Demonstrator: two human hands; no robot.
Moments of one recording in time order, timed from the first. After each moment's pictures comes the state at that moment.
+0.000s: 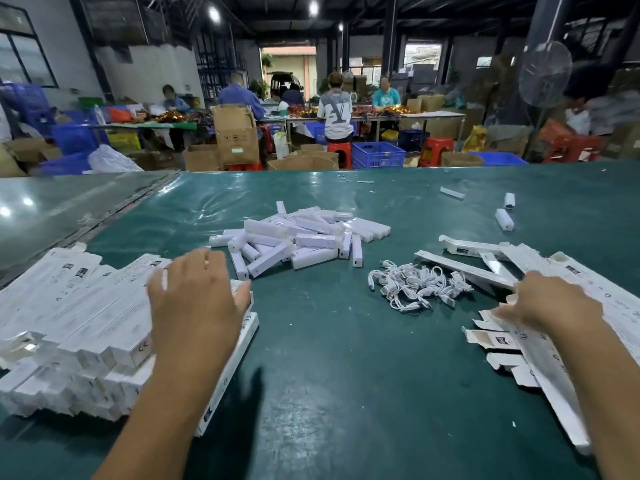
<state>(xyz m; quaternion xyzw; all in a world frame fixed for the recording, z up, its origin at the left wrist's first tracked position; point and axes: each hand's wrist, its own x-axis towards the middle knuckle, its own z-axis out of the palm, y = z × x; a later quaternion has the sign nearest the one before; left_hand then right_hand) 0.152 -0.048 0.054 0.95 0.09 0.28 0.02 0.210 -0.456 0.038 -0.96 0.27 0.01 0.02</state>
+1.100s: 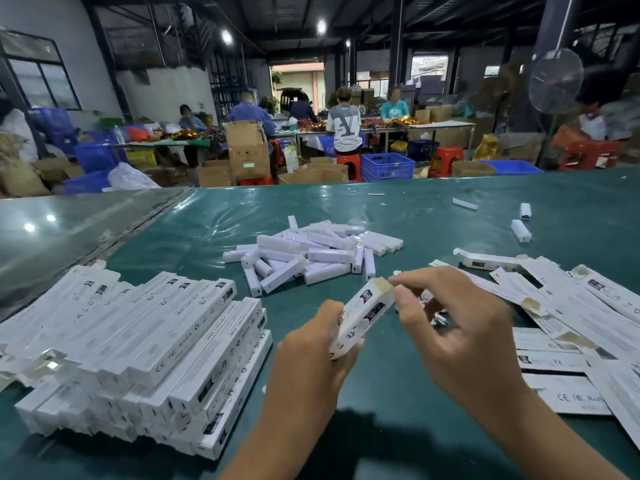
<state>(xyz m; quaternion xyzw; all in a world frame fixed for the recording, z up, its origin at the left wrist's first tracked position) 0.134 -0.123 0.018 0.89 -0.15 0.27 0.35 0.139 -0.300 0.055 -0.76 -0.24 -0.46 0.38</state>
